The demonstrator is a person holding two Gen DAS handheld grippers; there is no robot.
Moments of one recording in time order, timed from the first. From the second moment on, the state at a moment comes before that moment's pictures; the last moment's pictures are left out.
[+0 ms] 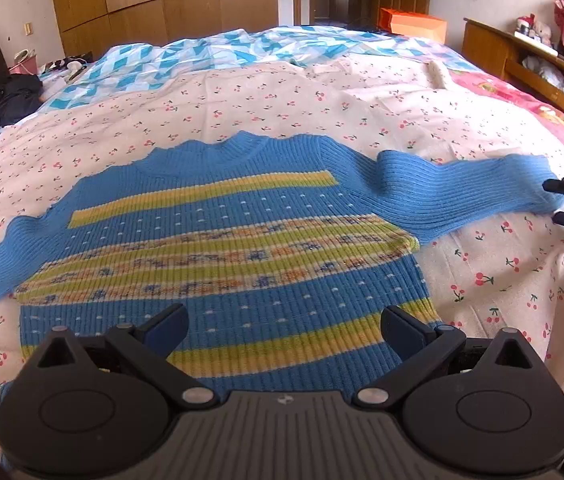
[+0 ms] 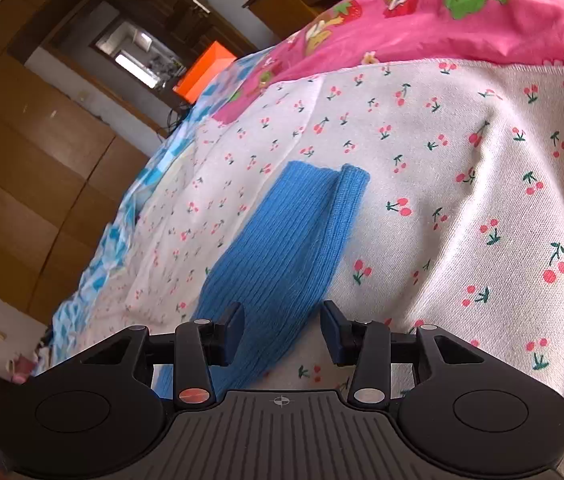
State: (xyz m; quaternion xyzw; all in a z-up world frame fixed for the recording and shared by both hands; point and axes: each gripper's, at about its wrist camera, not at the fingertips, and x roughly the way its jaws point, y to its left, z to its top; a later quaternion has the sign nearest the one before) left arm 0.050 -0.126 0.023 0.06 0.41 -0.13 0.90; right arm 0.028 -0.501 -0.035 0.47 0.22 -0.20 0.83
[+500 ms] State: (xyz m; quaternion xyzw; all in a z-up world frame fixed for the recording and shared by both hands) left arm 0.050 -0.121 0.027 0.07 0.40 -0.13 0.91; right arm 0.050 -0.459 0.032 0.44 0.17 -0.09 0.88
